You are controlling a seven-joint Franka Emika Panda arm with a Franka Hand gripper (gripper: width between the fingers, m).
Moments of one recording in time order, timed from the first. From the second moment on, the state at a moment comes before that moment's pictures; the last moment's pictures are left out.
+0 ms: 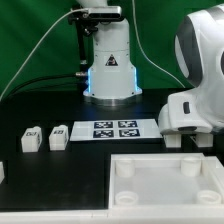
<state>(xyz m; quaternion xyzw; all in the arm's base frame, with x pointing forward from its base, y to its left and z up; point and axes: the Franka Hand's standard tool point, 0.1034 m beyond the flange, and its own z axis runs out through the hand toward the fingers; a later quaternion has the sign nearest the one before) 0.379 0.185 0.011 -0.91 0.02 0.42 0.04</state>
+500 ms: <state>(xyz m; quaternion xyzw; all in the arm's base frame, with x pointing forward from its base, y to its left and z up) 0.379 0.185 0.011 -0.91 0.02 0.42 0.04</state>
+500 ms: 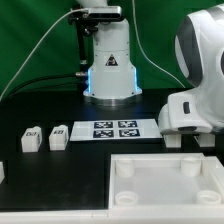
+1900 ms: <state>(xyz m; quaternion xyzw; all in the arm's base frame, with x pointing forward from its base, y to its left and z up) 0.463 0.136 0.135 -0.99 0.00 0.09 0.05</state>
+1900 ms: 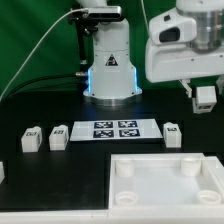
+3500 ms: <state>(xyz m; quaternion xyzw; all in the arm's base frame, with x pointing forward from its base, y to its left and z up) 0.607 0.112 0.128 -0.95 -0.03 -0.31 0.05</state>
